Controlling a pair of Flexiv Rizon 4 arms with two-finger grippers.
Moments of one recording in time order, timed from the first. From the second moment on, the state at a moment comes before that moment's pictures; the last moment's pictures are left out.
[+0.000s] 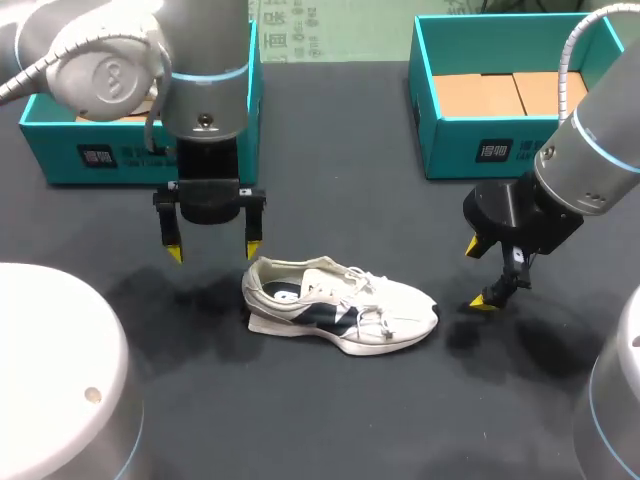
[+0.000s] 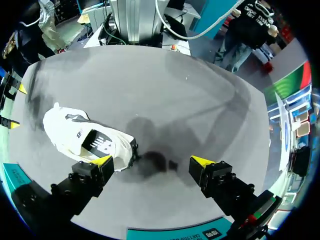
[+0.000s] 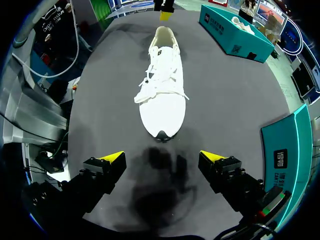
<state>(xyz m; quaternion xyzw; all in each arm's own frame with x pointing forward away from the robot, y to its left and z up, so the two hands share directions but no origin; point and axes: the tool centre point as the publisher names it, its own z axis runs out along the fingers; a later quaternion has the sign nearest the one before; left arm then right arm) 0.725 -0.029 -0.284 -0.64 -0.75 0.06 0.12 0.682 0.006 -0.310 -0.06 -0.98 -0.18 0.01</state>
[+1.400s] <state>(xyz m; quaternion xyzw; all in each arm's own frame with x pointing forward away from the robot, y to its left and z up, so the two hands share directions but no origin) 0.710 0.036 -0.278 -0.34 -0.89 0.28 0.08 0.682 0.006 -0.310 -0.06 -0.98 -0.18 0.01</state>
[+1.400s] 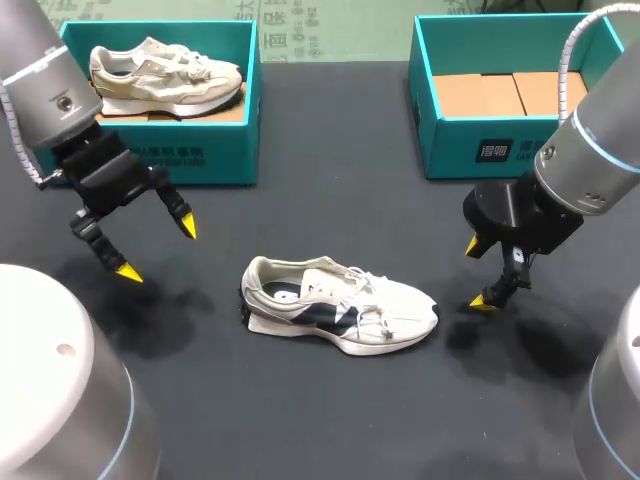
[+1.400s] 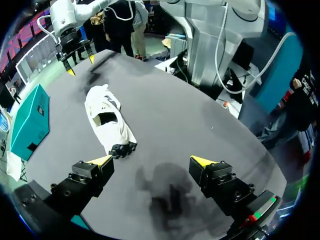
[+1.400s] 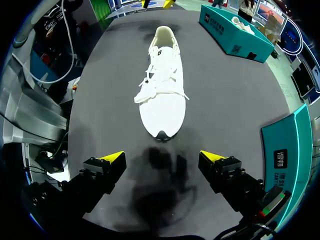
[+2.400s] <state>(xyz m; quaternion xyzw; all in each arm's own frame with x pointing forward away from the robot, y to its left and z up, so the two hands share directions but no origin) 0.717 0.025 -0.327 -0.10 -0.89 0.44 0.02 0.682 0.006 -0.310 -0.06 -0.98 -0.18 0.01</state>
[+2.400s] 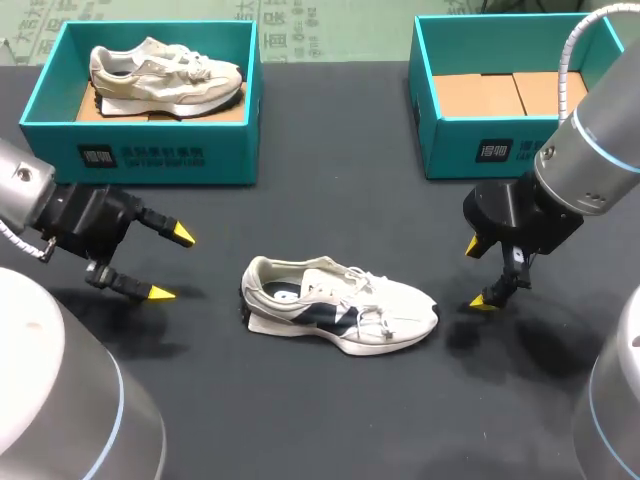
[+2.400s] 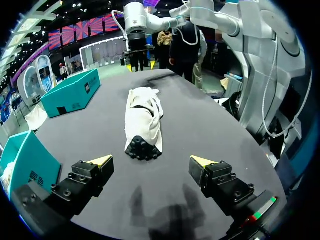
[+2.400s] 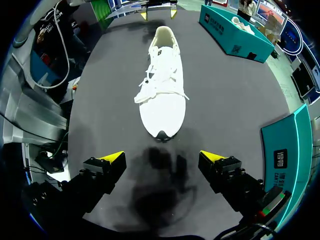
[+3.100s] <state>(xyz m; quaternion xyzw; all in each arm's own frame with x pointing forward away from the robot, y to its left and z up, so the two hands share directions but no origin) 0.726 0.003 -0.371 -0.08 -0.86 0.51 0.03 0.682 0.006 -0.310 -0.06 -0.98 -0.18 0.01</state>
